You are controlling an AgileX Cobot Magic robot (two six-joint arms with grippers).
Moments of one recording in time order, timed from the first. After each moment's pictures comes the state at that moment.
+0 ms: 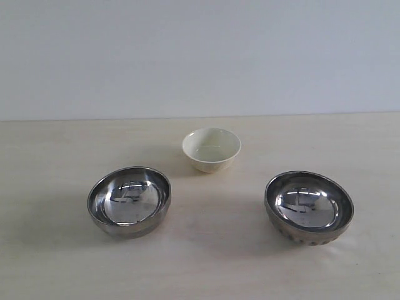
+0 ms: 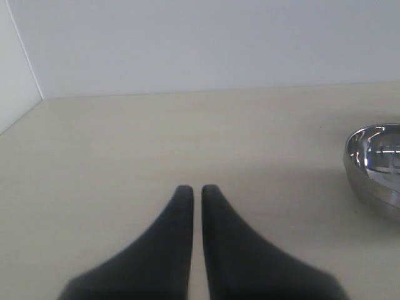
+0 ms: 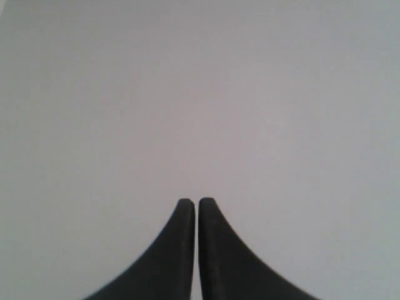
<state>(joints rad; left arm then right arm) 0.11 0.00 0.00 -0.02 0.28 0.09 0.05 0.08 -0.60 -0.34 -0.25 0.56</state>
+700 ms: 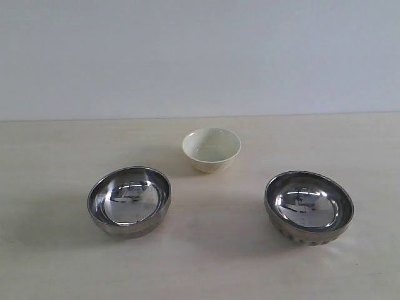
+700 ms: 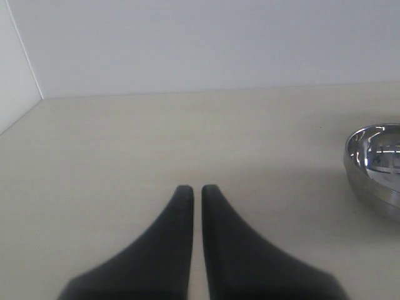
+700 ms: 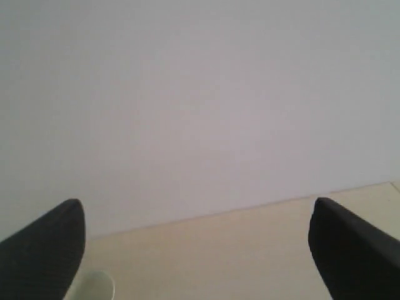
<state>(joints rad) 0.11 0.00 0.00 -0.02 0.28 0.09 0.10 0.81 -0.87 -0.30 0.28 0.51</state>
